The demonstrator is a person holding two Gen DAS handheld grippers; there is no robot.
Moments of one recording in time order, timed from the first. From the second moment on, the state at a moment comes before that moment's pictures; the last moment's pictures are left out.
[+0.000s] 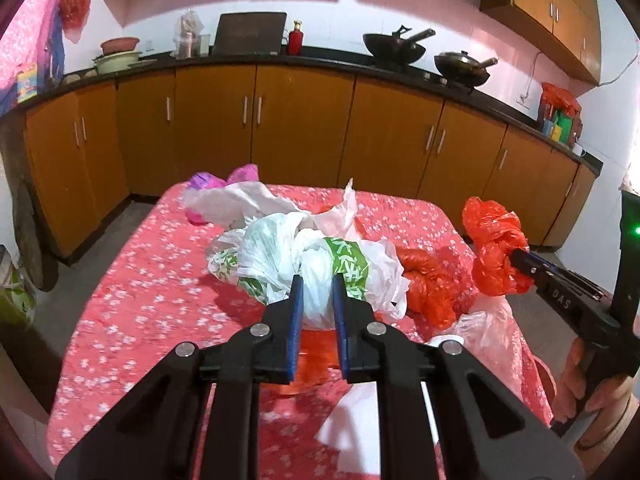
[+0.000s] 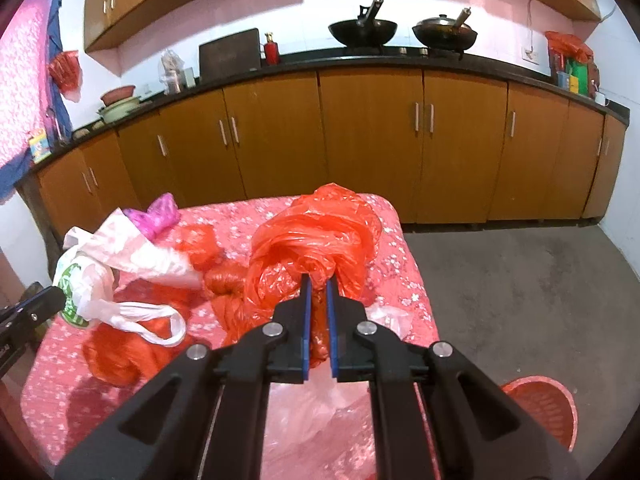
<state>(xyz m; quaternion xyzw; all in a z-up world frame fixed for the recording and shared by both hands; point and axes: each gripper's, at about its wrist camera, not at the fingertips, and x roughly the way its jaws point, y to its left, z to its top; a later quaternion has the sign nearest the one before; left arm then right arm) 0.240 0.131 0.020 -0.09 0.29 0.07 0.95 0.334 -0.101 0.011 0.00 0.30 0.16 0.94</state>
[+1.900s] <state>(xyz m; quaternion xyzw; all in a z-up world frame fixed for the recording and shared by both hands) 0.247 -0.165 0.020 -0.01 0.29 -0.18 0.94 0.217 -0.413 -0.007 0.06 0.28 -0.08 0.96</state>
